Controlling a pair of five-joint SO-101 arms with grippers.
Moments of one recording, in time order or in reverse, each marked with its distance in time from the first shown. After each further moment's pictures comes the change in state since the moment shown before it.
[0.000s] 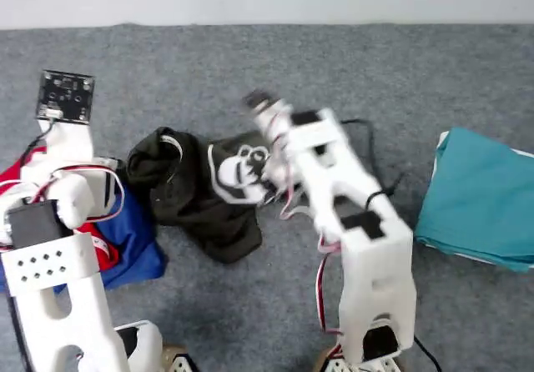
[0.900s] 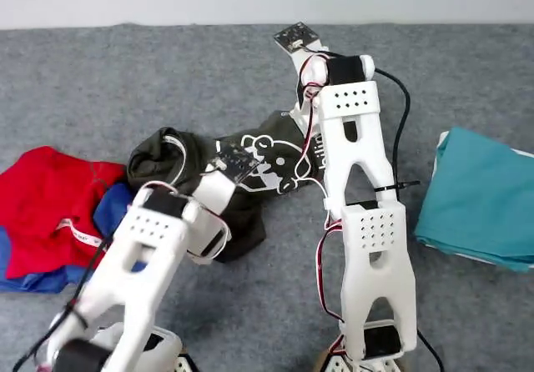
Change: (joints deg) left arm 31.6 20.2 18.5 -6.5 -1.7; right arm 3.9 14.3 -49.8 30.5 -0.1
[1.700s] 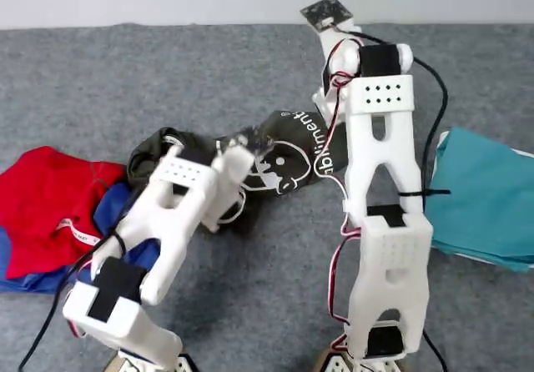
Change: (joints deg) left arm 0.4 25.8 -26.8 5.9 -2.3; right arm 4.0 -18.1 14.7 0.1 0.0
